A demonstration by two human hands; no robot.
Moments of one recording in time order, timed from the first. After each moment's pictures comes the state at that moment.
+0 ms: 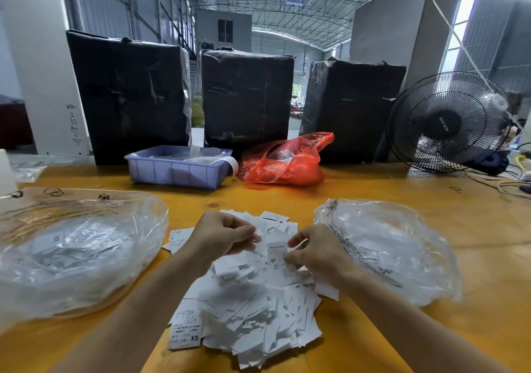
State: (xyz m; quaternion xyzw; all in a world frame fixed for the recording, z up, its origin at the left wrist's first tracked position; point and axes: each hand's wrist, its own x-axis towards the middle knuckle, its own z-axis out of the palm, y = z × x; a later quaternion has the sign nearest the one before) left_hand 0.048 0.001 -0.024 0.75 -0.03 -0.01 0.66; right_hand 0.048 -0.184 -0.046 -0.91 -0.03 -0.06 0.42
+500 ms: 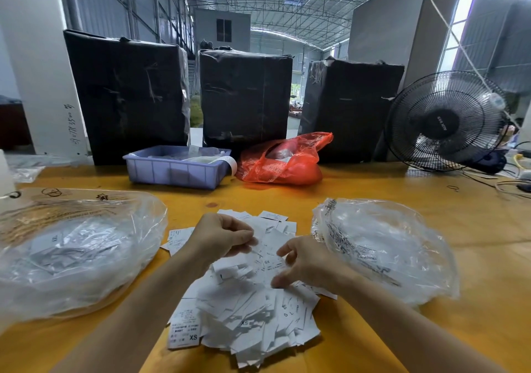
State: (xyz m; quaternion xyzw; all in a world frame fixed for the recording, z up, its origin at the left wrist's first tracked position) left_hand 0.051 0.003 -0.030 0.78 -0.03 -0.01 0.63; right_hand 0.043 -0.181 -0.048 -0.93 -0.08 0.06 0.35
